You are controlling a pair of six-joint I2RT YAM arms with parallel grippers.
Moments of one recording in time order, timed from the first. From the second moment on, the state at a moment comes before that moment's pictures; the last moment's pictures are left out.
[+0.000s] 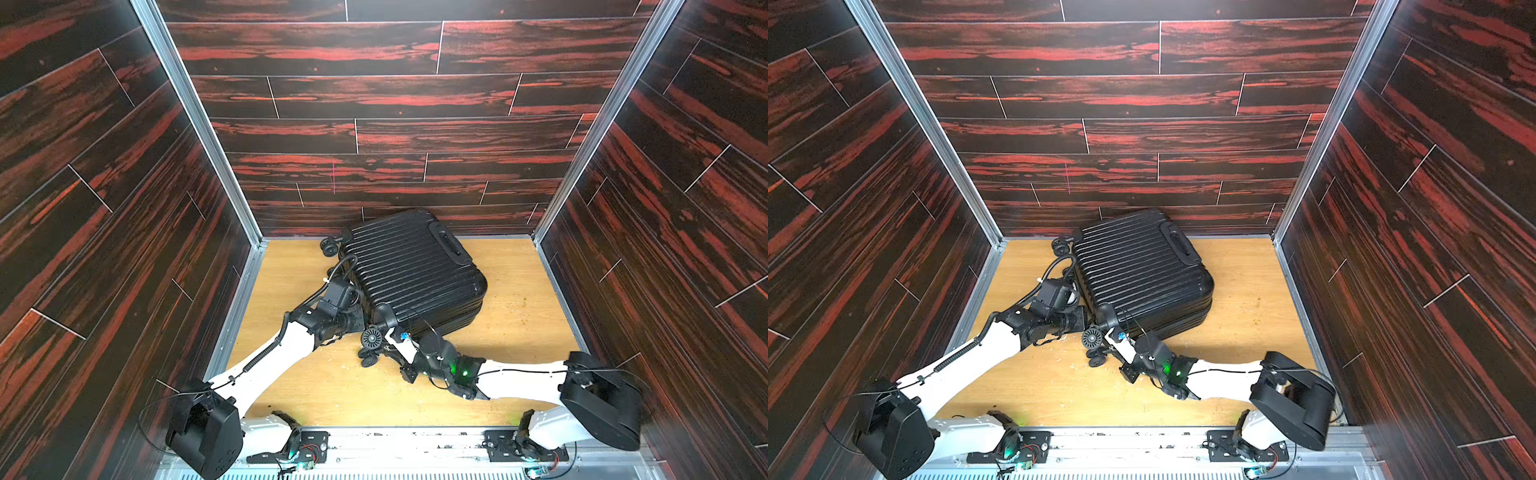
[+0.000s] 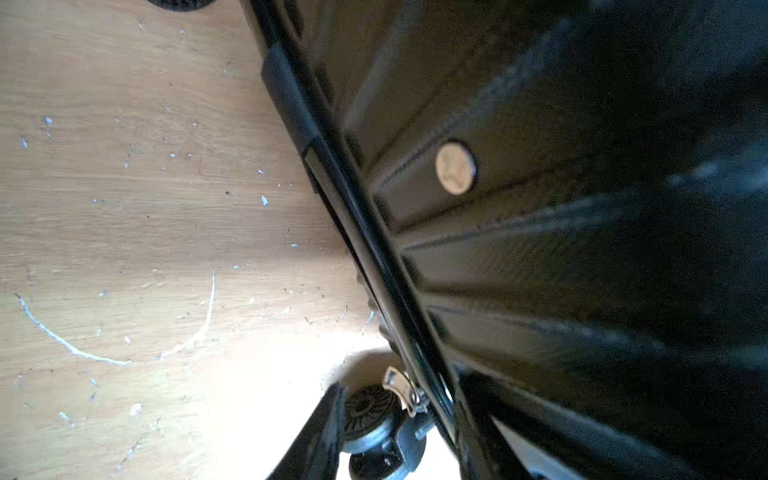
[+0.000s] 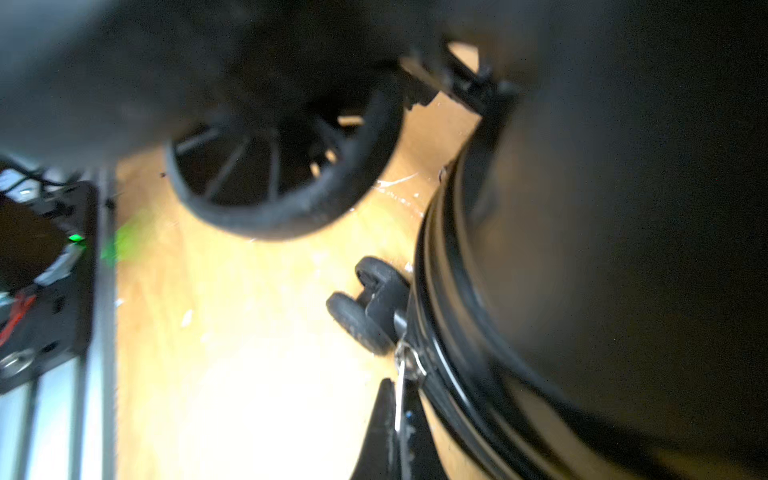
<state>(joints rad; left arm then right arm) -0.52 1.29 0.93 -0.54 0.05 -0.60 1.09 1.48 0.57 0.45 -0.01 0.04</state>
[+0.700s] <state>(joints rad) -0.54 1.29 0.91 -0.47 0.01 -0.63 1.13 1.63 0.60 0.65 0.09 0.07</state>
